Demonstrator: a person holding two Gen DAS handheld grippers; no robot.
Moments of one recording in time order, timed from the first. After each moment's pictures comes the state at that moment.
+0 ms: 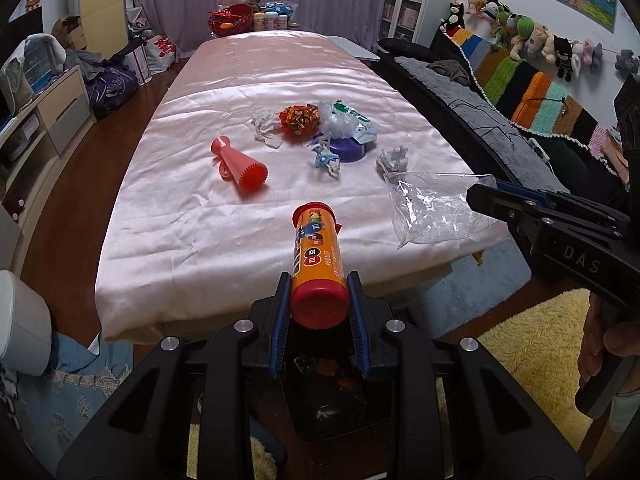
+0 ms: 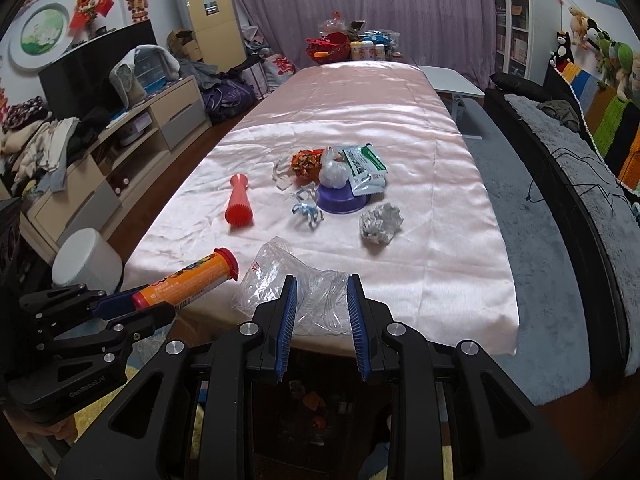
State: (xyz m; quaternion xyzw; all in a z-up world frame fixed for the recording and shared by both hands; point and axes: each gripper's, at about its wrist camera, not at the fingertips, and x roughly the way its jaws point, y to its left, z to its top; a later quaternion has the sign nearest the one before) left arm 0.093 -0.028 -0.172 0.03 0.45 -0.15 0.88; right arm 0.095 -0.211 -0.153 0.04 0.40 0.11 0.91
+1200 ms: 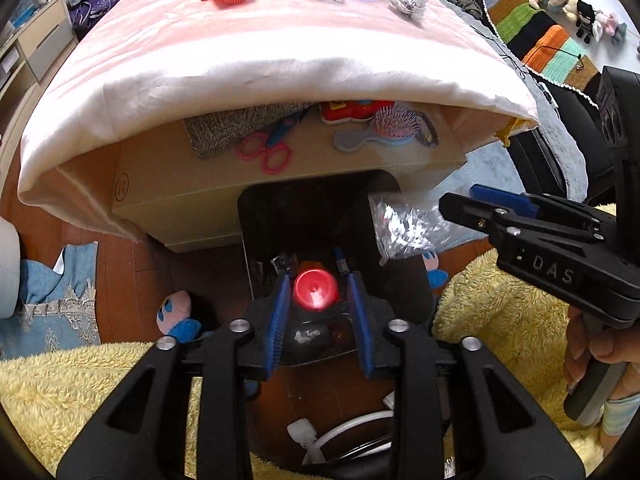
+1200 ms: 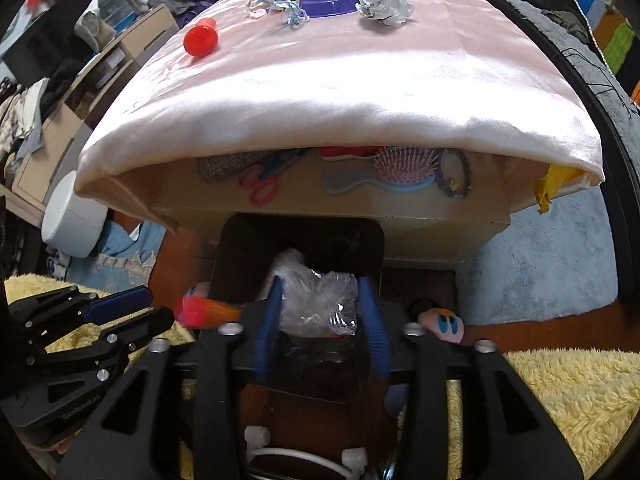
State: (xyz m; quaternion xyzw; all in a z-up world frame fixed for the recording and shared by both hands) left arm 0.056 -0.026 -0.293 0.01 0.58 -0.15 0.80; right arm 0.060 -0.199 -0.284 0.06 0.55 0.10 0.83
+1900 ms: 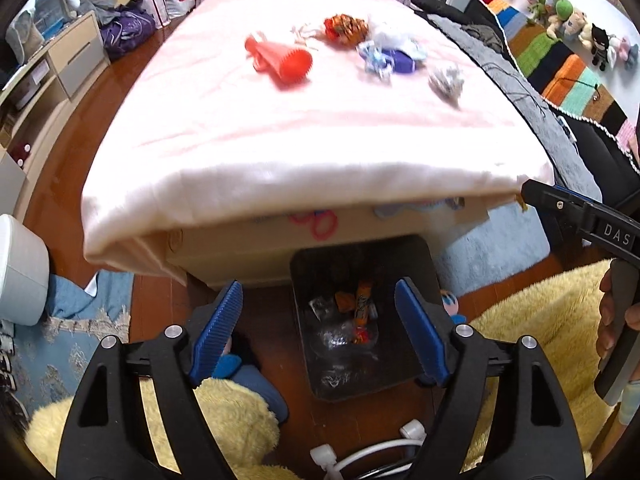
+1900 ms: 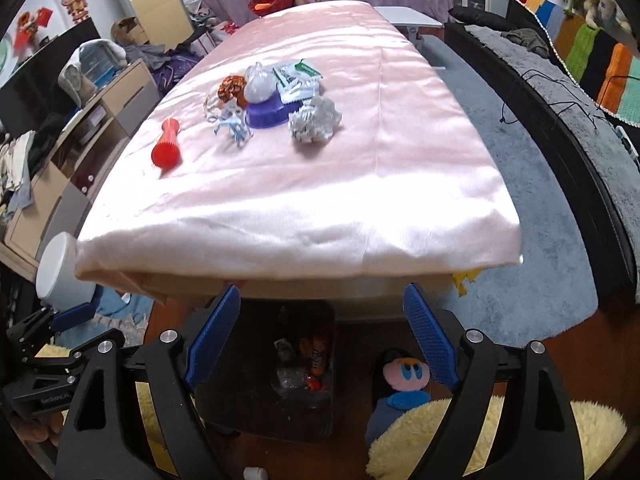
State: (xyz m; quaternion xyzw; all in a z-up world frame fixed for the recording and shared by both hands) left arm 0.087 0.001 -0.238 0.01 0.52 -0.10 0.85; right arm 0.091 -0.244 -0.223 0.08 0.48 0.05 0.87
